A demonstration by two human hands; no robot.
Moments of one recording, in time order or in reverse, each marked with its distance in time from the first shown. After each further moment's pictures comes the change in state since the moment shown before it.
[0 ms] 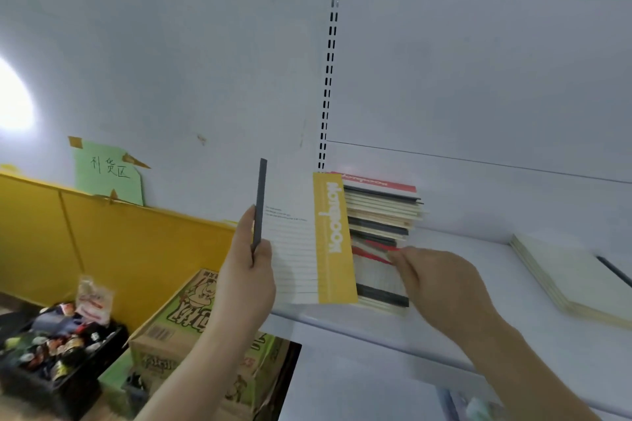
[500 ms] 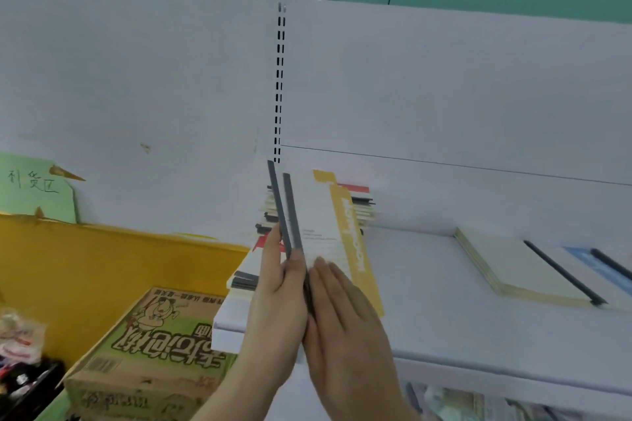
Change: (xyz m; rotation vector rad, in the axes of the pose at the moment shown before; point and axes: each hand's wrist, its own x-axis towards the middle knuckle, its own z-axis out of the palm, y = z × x) left_hand -0.027 0.016 0.073 -0.372 -0.212 -0.070; right_hand -0.052 -0.084 0.024 0.146 0.333 -0.097
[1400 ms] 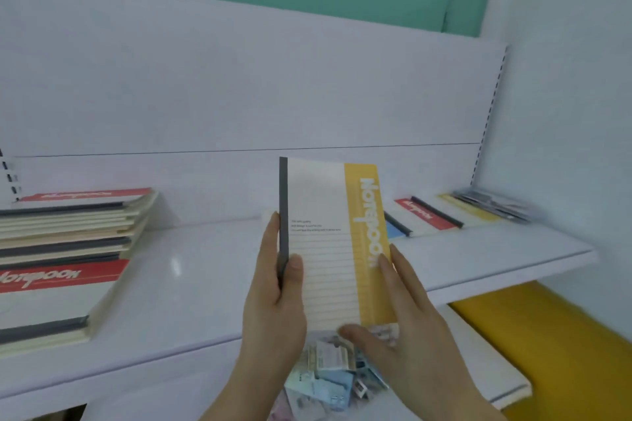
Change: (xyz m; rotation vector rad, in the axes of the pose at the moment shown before) left_hand -0.118 -0.022 0.276 0.041 -0.319 0.156; right_hand -0.137 0.198 -0.271 -0.112 -0.257 0.734
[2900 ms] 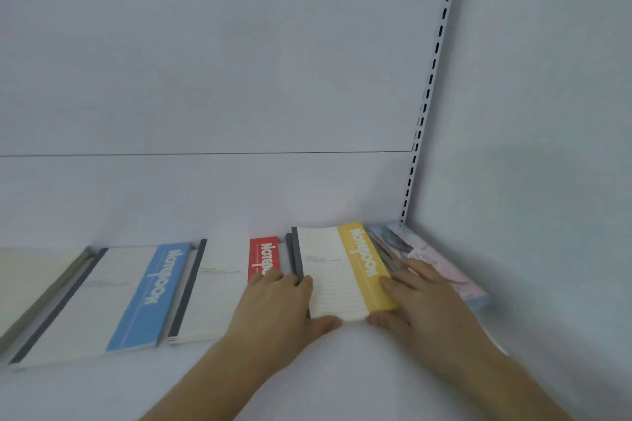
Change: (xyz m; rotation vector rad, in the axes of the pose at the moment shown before) left_hand 0.176 -0.136 0.475 1.508 -0.576 0.180; right_hand 0.285 0.529 -0.106 -0.389 -0.068 -0.336
